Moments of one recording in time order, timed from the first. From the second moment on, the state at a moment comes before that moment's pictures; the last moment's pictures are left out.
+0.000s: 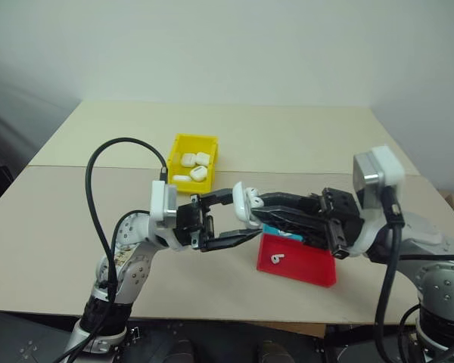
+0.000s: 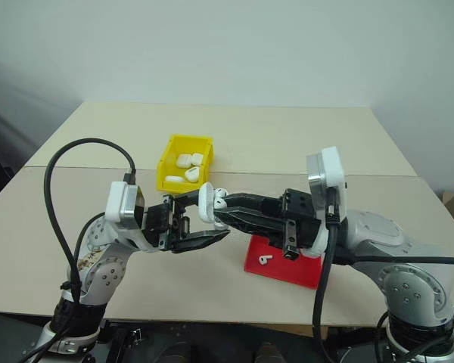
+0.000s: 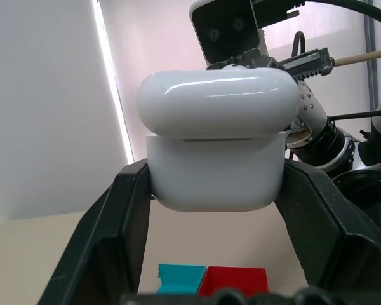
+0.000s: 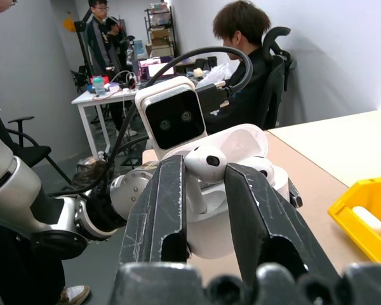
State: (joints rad) left arm -0.41 0.37 -0.08 -0.30 -0.67 0.11 -1.12; right arm -0.42 -0.63 -0.21 -0.69 1.19 0.81 0.70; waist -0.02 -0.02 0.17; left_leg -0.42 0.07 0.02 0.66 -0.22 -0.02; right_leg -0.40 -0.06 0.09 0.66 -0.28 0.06
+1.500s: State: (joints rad) left arm -0.53 0.23 -0.18 0.03 -0.38 -0.10 -1.12; right arm -0.93 -0.89 0.20 -0.49 0.76 0.88 0.99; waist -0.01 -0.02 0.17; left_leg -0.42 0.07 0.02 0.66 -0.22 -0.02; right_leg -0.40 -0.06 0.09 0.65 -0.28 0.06
